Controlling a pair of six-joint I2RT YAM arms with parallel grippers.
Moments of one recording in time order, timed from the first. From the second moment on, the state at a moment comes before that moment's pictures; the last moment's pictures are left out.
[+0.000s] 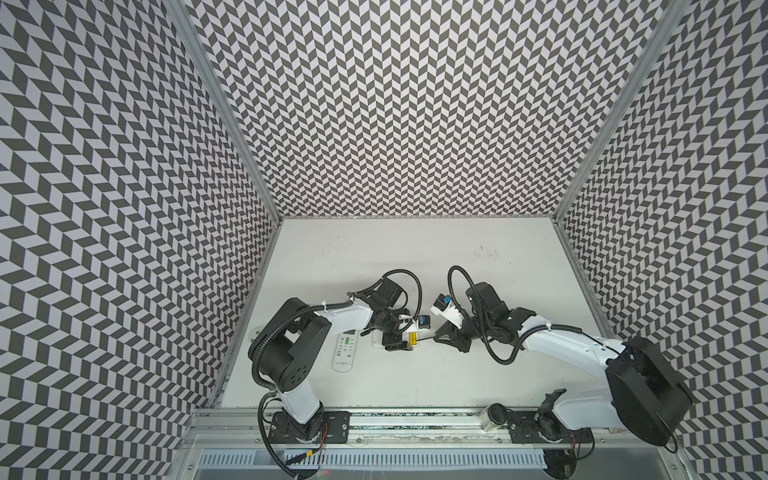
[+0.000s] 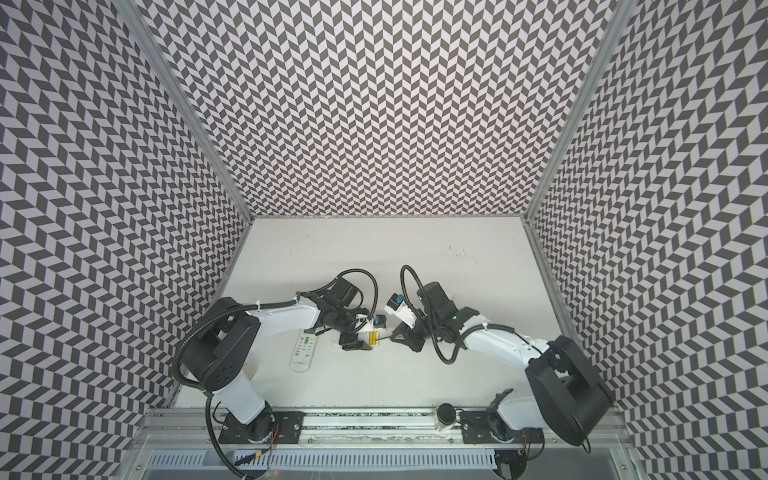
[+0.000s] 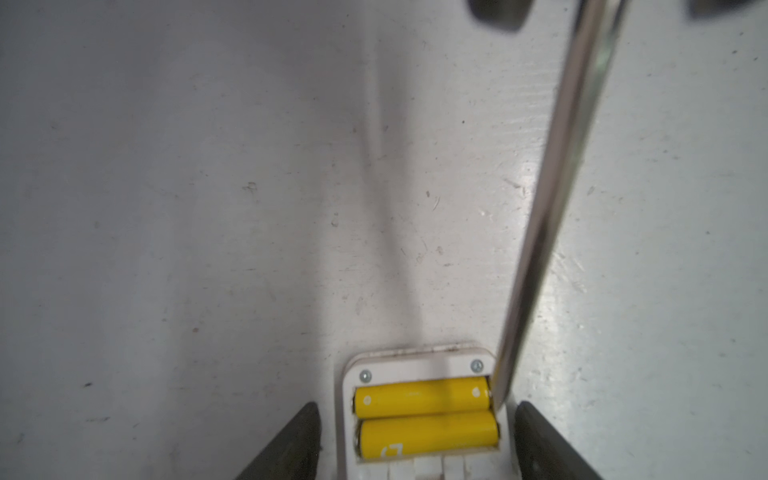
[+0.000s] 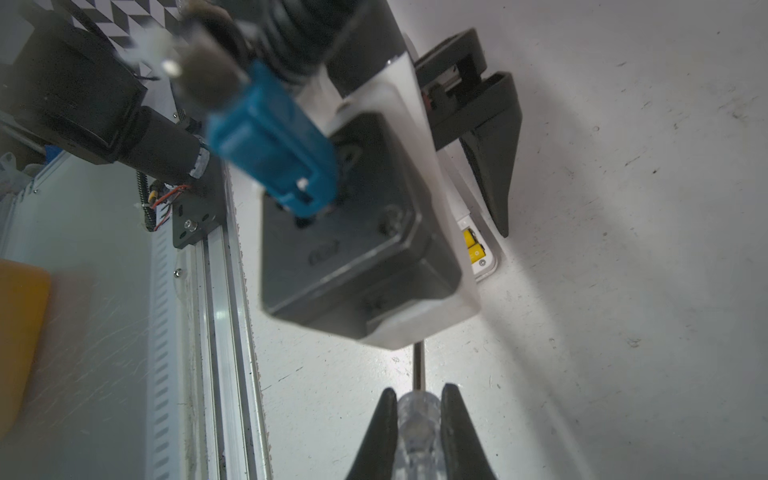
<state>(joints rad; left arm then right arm) -0.64 1.71 0.86 -0.33 0.47 0.95 0.65 1.38 0.68 -0.21 -0.60 -0.16</state>
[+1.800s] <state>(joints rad) -0.66 1.71 0.86 -0.32 0.47 0.93 0.69 1.46 0.73 -0.24 -0.55 -0.14</state>
